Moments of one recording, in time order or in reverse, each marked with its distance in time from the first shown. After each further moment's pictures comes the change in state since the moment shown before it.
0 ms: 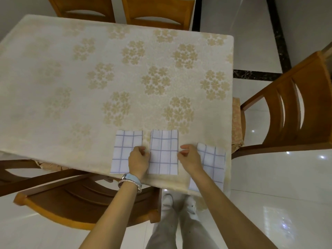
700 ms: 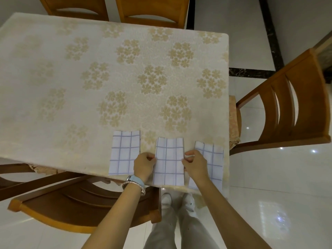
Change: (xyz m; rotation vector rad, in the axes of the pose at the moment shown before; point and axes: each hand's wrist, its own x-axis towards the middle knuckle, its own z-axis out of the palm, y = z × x) left_hand -0.004 -0.006 0.017 -0.016 -0.173 -0.024; right_hand -0.018 0.019 -0.009 -0.086 0.129 -0.006
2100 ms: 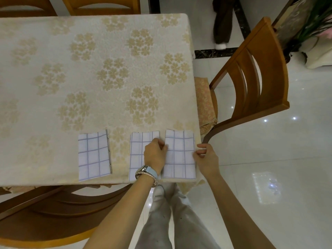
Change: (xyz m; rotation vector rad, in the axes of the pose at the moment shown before) left_hand -0.033 0.066 0.110 0.230 -0.035 0.295; right_hand -0.013 0.070 -0.104 0.093 0.151 0.118
